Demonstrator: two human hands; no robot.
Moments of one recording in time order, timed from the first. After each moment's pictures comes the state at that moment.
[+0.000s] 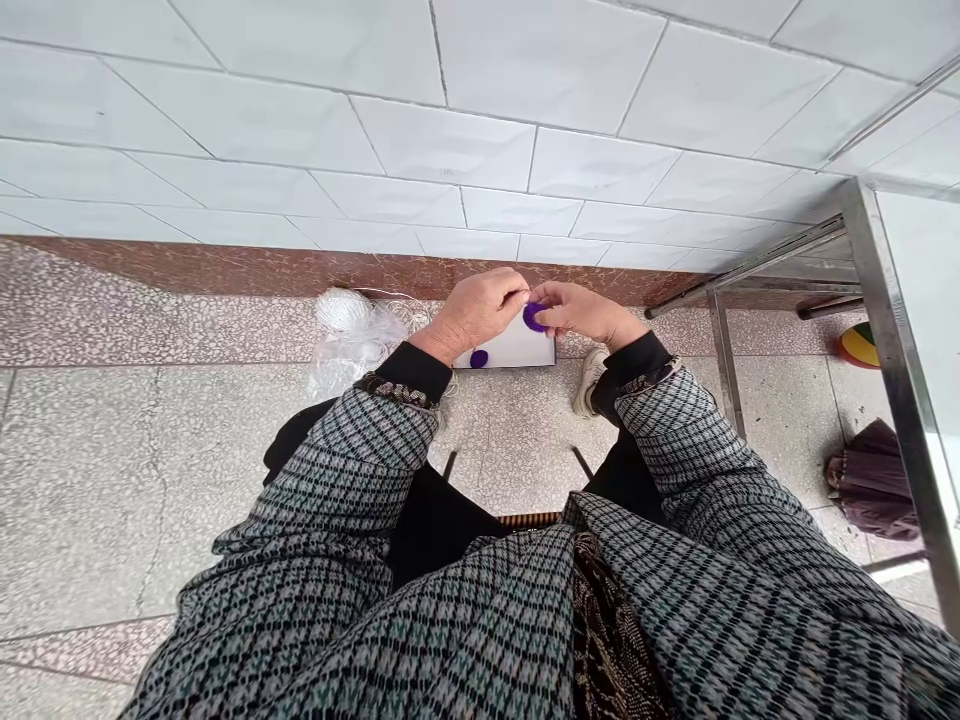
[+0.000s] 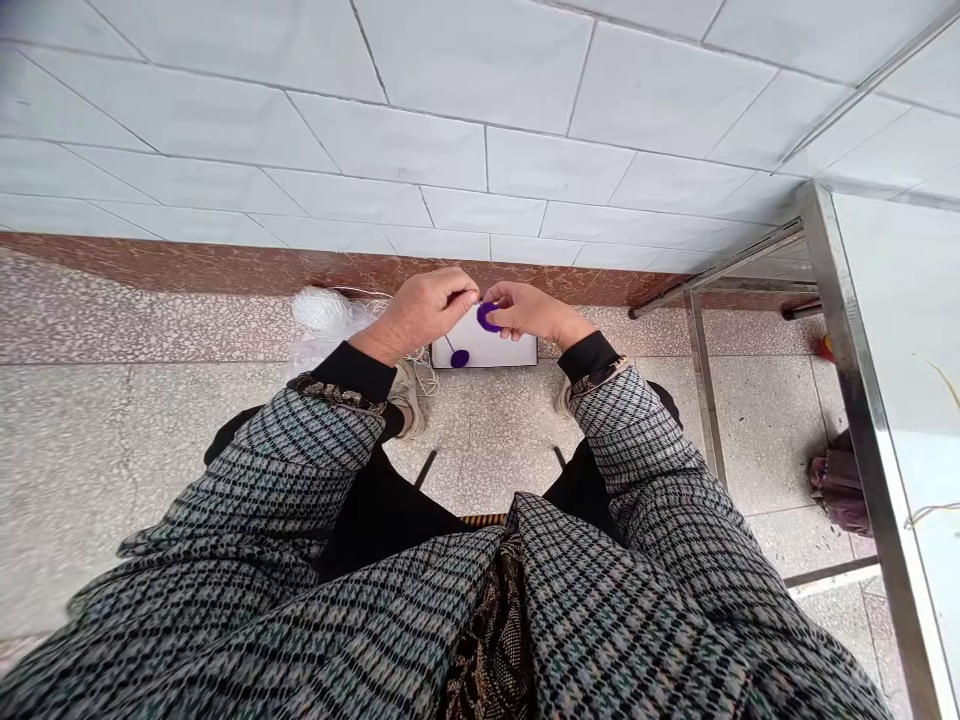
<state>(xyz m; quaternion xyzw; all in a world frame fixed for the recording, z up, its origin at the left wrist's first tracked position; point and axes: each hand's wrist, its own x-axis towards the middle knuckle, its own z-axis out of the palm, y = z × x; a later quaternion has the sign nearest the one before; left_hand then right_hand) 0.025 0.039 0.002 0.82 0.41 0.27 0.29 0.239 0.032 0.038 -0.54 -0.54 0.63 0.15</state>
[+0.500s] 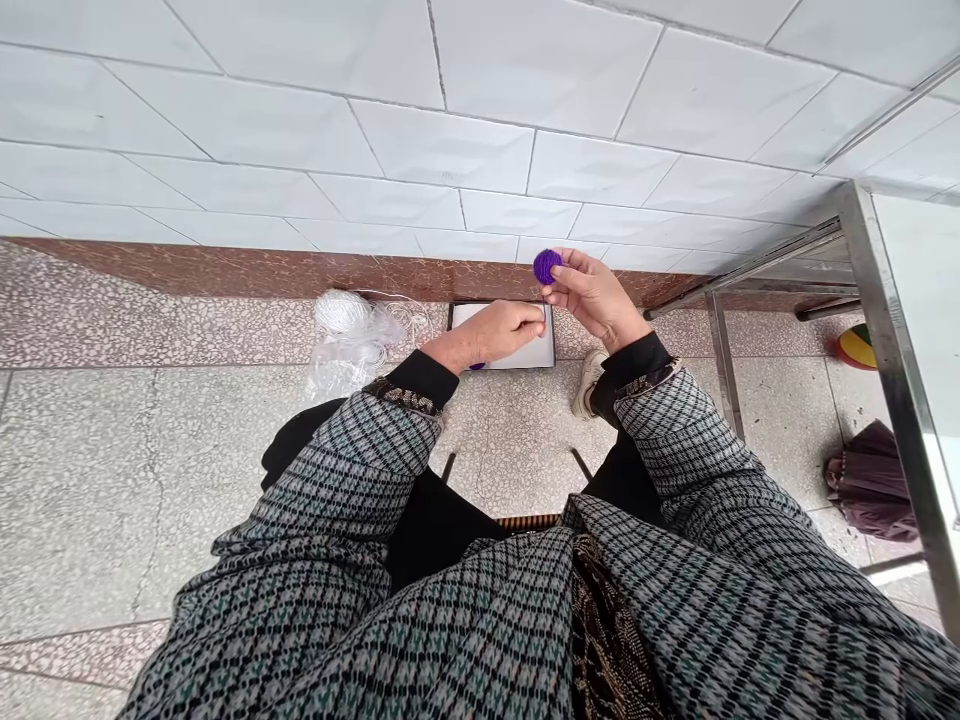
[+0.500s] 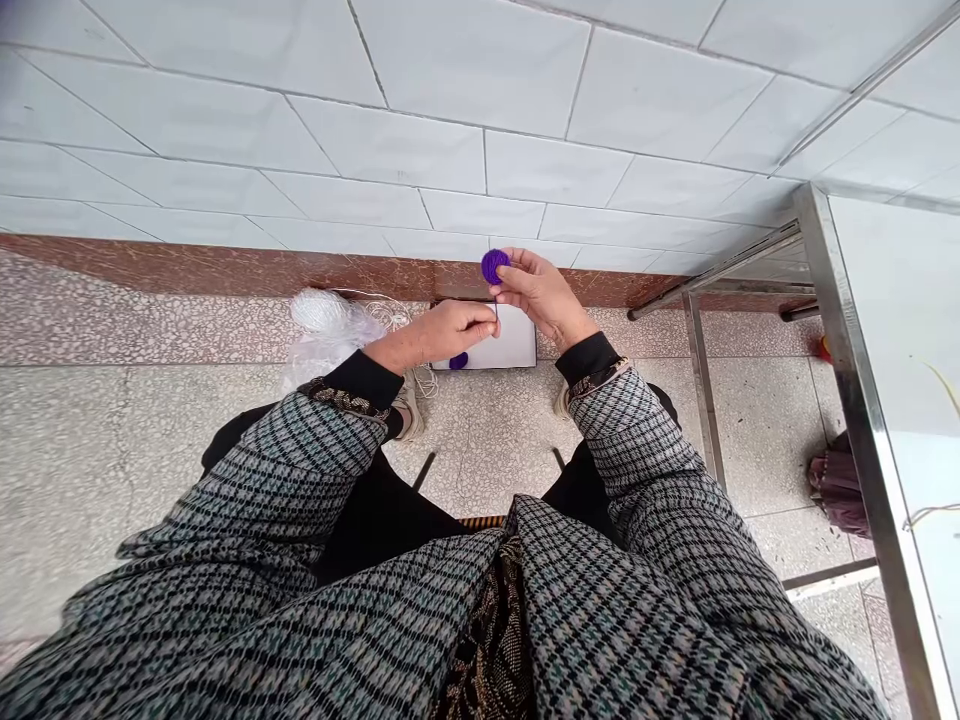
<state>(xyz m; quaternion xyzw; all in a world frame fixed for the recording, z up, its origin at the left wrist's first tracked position) 0.039 0.027 0.003 0.81 0.34 0.19 0.44 0.246 0.042 0.024 -0.47 -0.41 0.67 0.41</state>
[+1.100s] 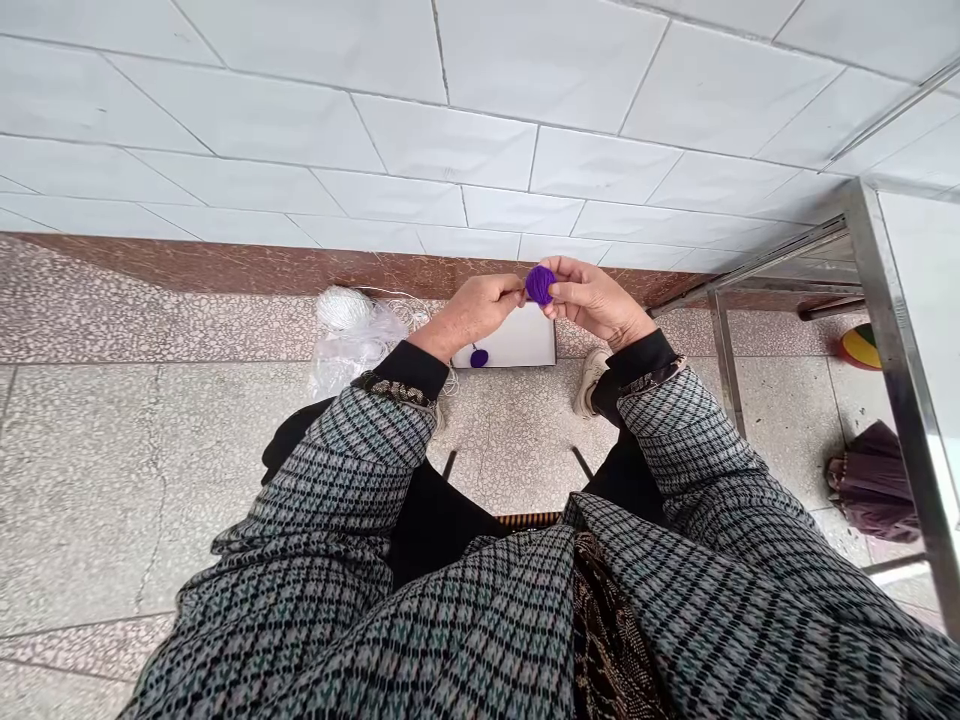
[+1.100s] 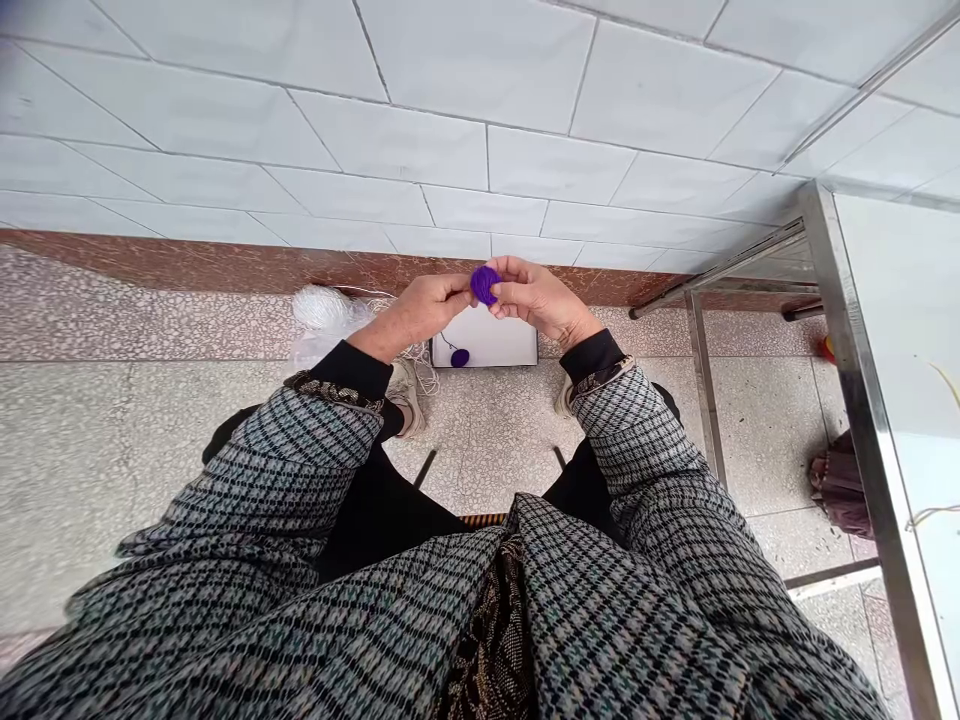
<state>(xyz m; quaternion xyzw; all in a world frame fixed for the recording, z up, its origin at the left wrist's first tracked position) 0.025 0.043 -0.001 0.77 0.44 0.25 0.40 0.251 0.035 0.030 -0.38 -0.44 0.74 0.33</state>
